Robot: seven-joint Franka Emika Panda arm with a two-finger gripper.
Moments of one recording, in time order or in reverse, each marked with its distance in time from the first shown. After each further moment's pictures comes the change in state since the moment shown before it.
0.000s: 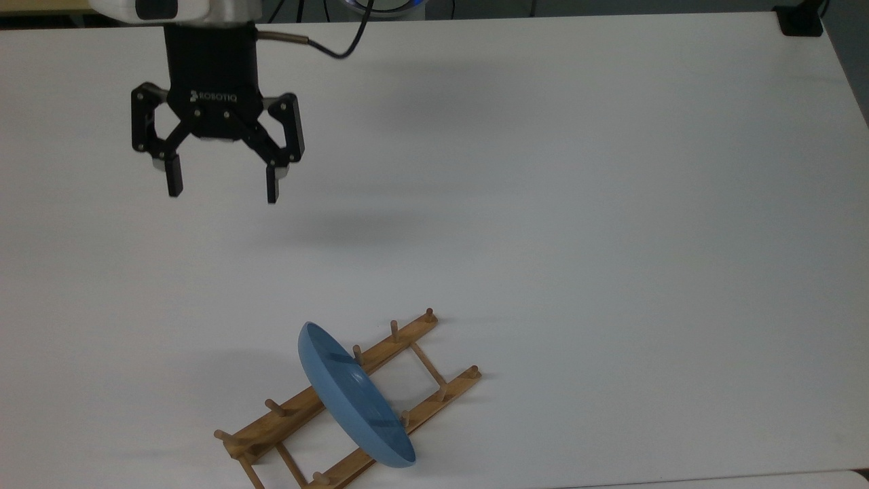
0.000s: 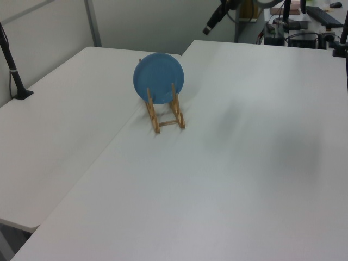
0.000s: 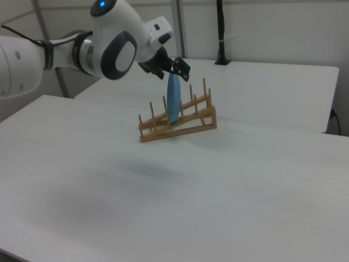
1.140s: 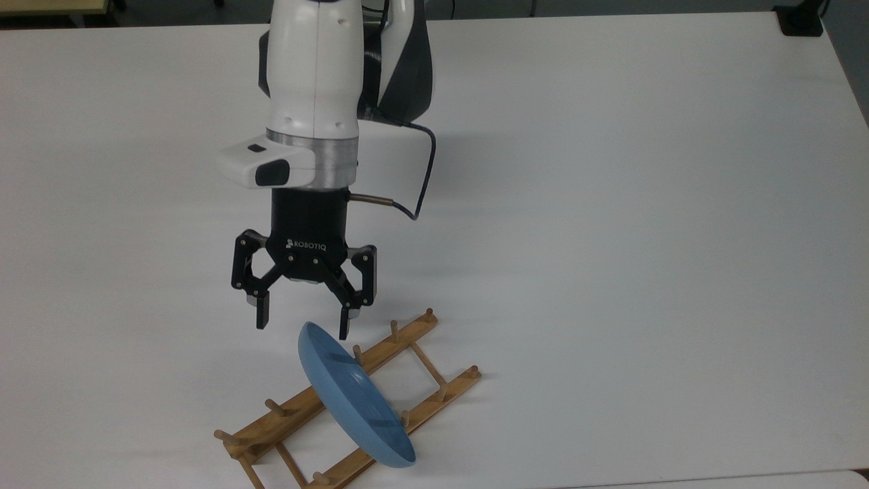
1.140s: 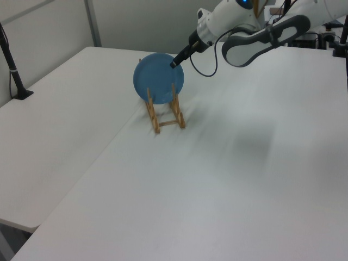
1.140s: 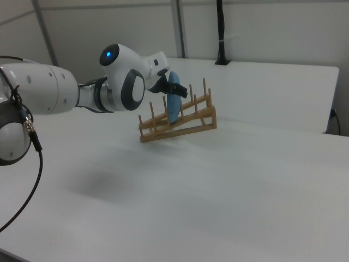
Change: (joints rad) arm 0.157 0.335 -0.078 0.125 -0.201 0.345 0.385
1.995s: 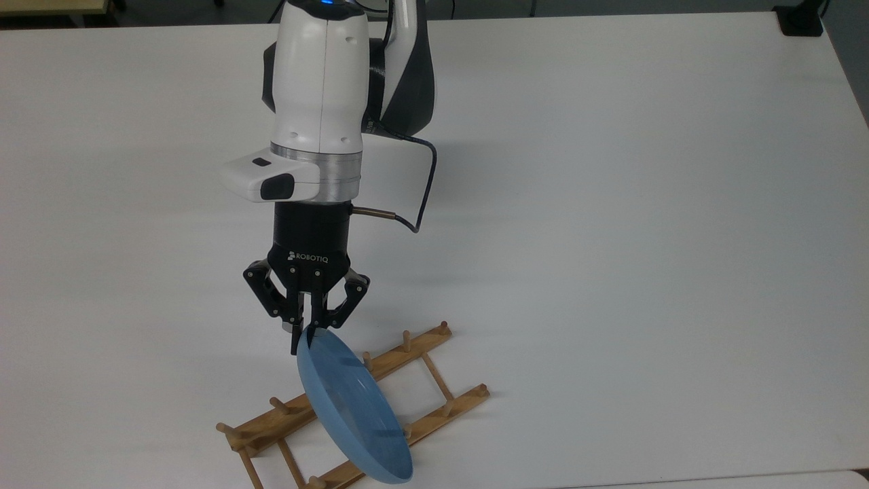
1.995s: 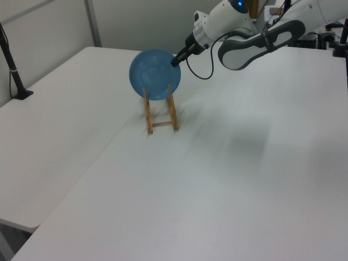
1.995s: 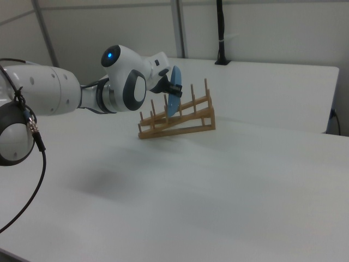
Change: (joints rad) arm 0.016 0.036 -0.022 0.042 -0.012 0.001 0.006
